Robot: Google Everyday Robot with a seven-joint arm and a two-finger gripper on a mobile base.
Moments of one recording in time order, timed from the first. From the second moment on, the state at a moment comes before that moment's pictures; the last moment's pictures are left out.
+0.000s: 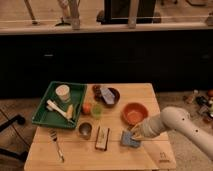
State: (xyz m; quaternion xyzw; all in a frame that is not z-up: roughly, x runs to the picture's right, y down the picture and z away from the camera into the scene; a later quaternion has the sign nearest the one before) arm 0.157 0.247 0.761 -0.30 -0.28 0.13 0.90
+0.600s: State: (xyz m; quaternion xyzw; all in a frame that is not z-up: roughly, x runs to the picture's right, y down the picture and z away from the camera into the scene) arm 0.185 0.275 0.757 -0.33 -0.27 0.14 0.89
